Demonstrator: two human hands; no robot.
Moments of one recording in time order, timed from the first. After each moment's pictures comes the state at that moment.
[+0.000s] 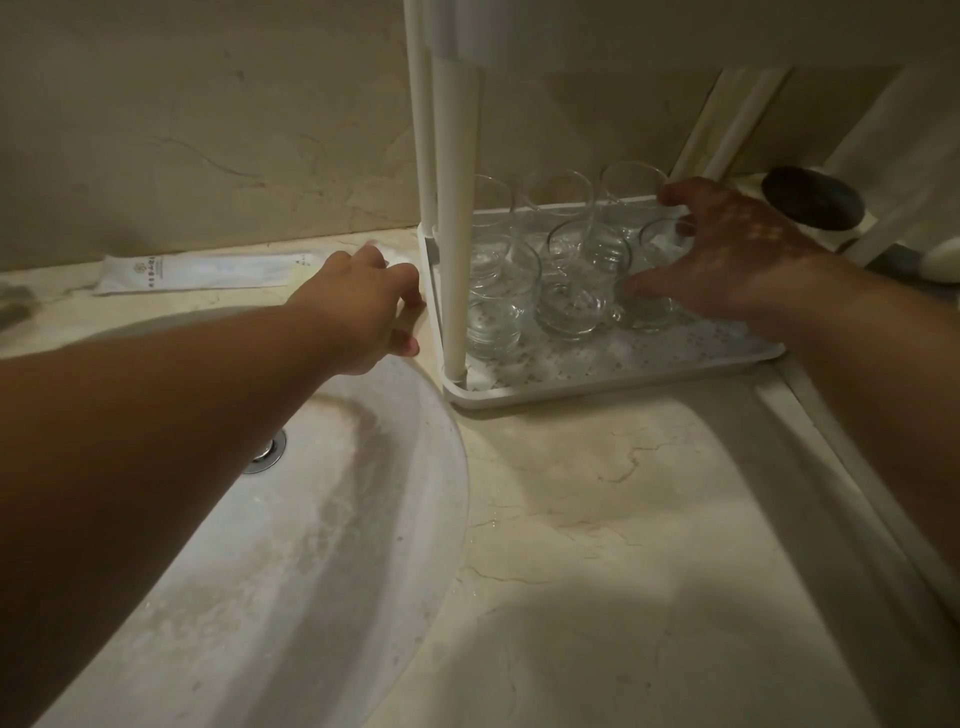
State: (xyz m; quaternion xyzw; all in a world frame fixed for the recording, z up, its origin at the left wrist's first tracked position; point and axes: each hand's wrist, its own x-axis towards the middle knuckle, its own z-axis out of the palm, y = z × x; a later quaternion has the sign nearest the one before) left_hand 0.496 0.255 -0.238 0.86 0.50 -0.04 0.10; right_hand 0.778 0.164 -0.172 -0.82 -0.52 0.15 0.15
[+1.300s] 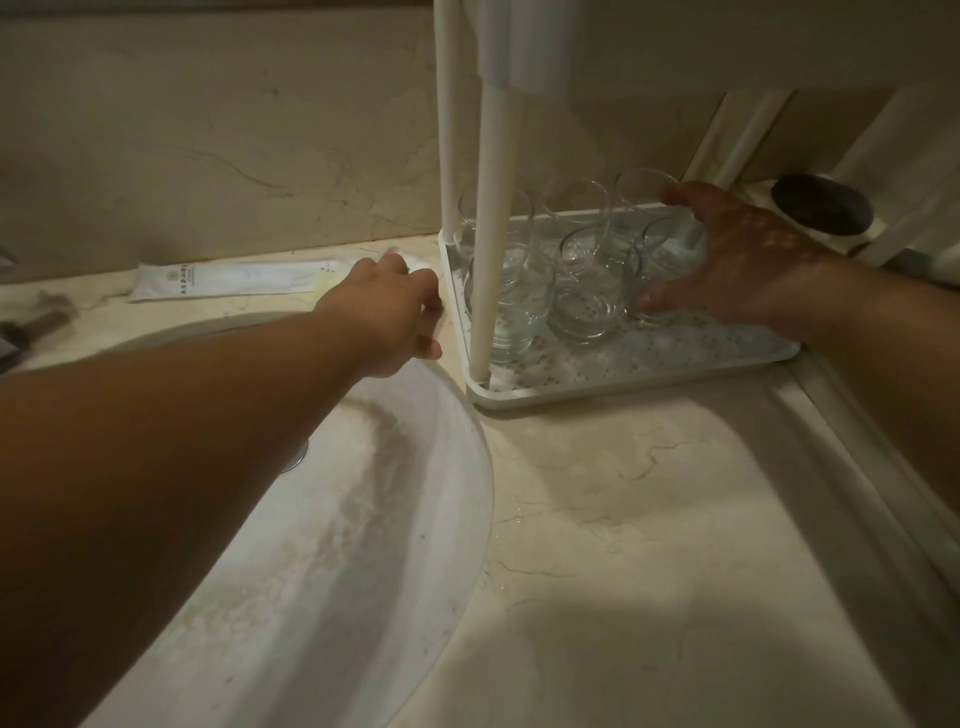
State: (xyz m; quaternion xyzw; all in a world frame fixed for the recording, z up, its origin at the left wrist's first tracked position) left_hand 0.494 0.256 -0.241 0.86 0.49 -0.02 0.10; right_hand 0.787 0.164 -0.178 -0.79 -0.58 0.14 0.14
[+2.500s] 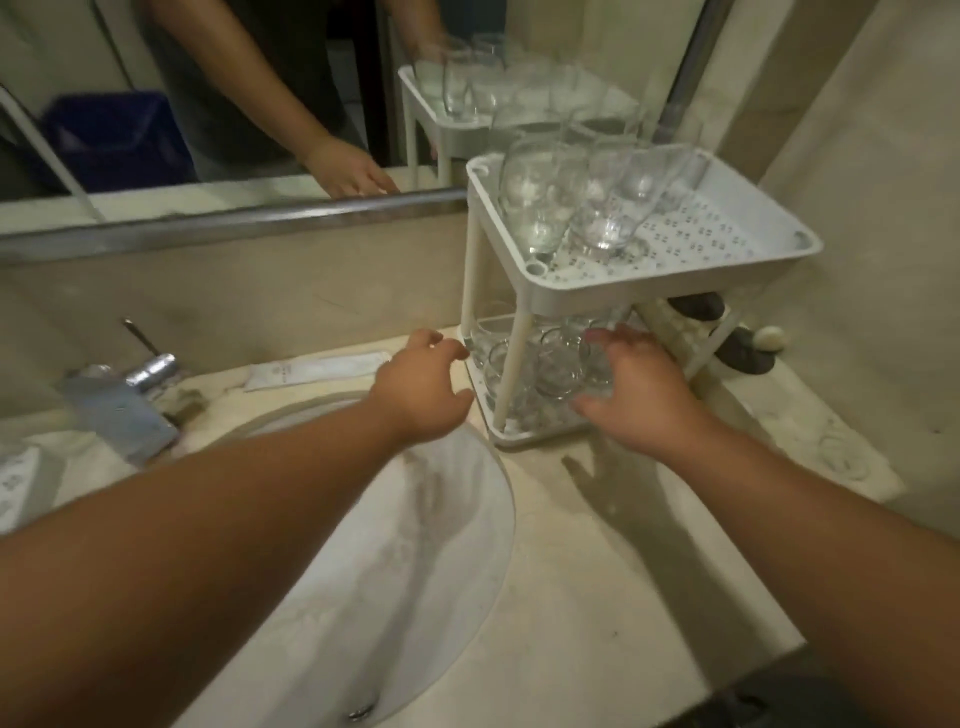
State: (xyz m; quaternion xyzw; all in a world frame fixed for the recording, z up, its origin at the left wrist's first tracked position) left_hand 0.456 0.195 -0.141 0.84 0.47 0.08 0.24; right_hand 0.673 0.082 -0.111 -0.82 -0.55 0.11 0.10
